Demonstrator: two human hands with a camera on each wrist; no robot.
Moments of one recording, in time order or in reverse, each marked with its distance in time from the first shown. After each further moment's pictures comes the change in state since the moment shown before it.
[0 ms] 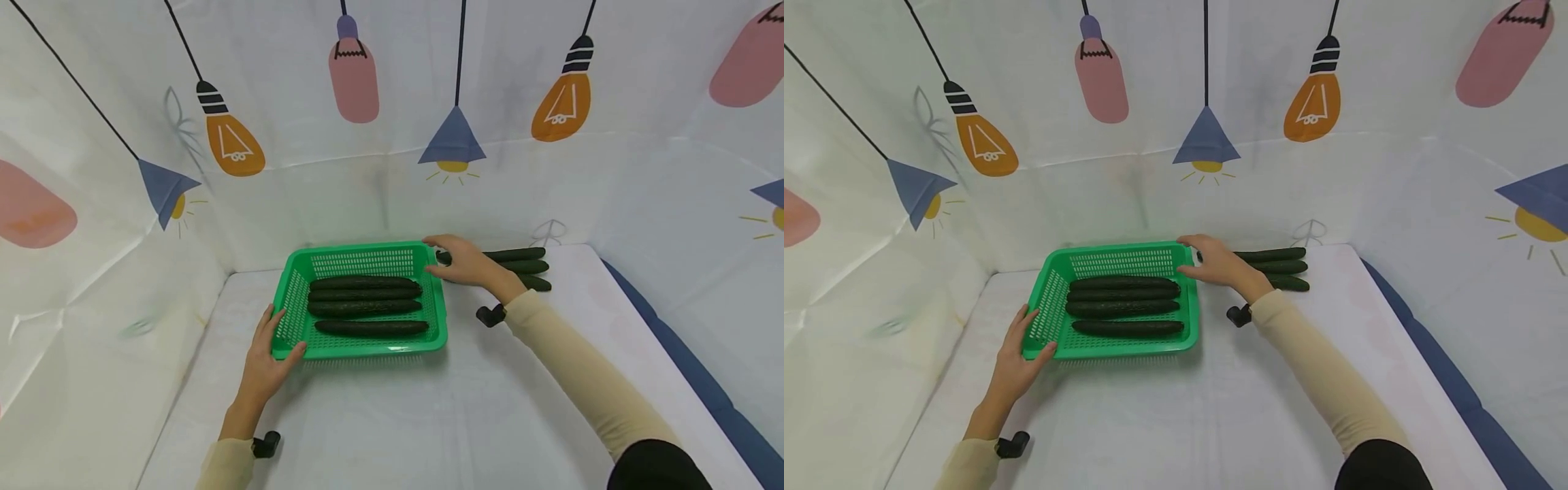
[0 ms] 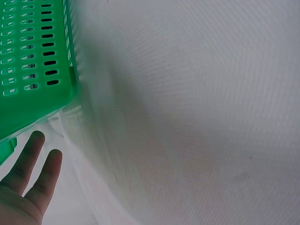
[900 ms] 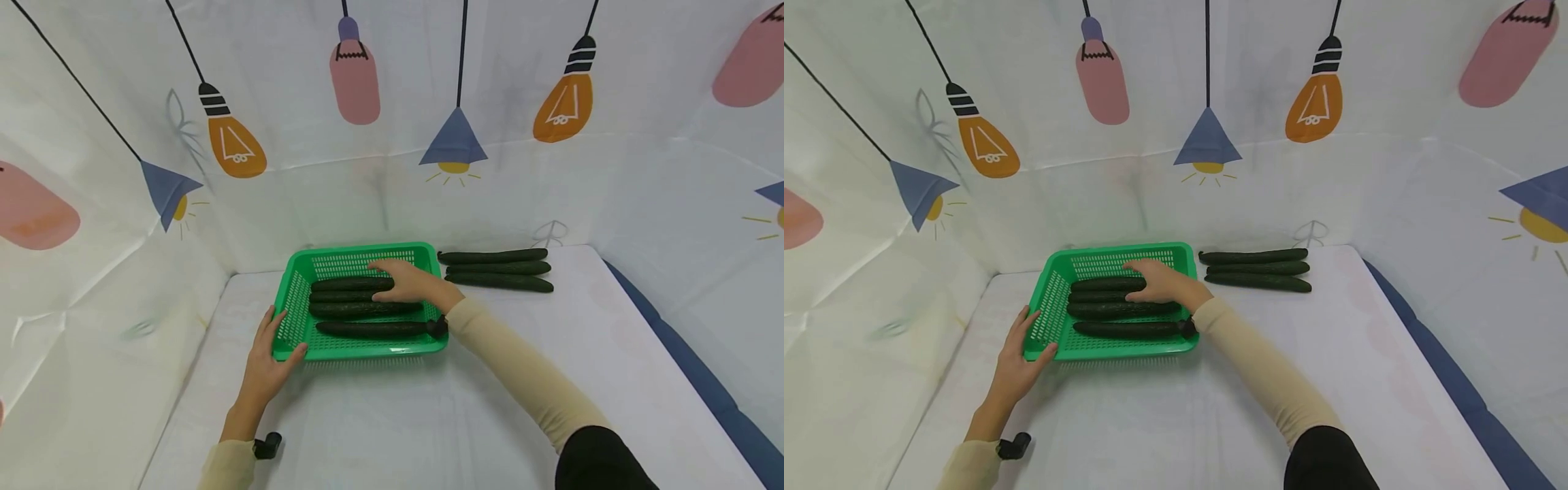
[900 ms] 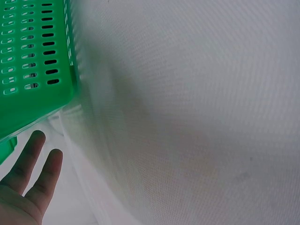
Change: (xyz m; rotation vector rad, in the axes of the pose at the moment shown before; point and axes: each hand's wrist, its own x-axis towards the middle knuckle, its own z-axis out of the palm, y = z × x) left_hand 0.000 -0.001 0.000 0.018 -0.003 -0.009; right_hand 0.056 -0.057 0.073 0.039 -0.256 -0.054
